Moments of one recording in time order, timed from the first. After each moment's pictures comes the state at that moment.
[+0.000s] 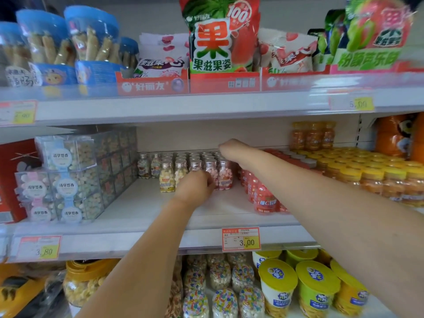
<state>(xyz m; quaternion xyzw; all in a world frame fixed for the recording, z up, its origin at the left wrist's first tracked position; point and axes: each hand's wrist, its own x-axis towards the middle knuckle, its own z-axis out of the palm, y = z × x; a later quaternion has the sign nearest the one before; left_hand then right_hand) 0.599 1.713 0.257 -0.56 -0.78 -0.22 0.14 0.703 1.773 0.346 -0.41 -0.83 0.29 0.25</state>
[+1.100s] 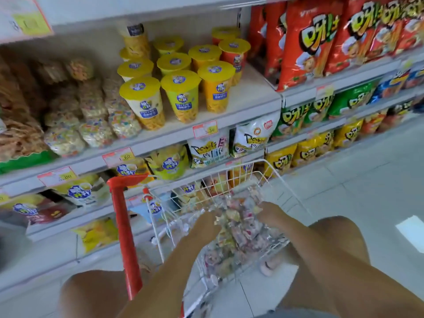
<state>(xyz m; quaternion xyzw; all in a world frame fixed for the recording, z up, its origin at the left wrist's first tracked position) 0.940 1.595 -0.168 -0.52 -0.72 -0.06 -0.46 1.128 1.679 -0.159 -0.63 -0.65 0.39 -0.17</state>
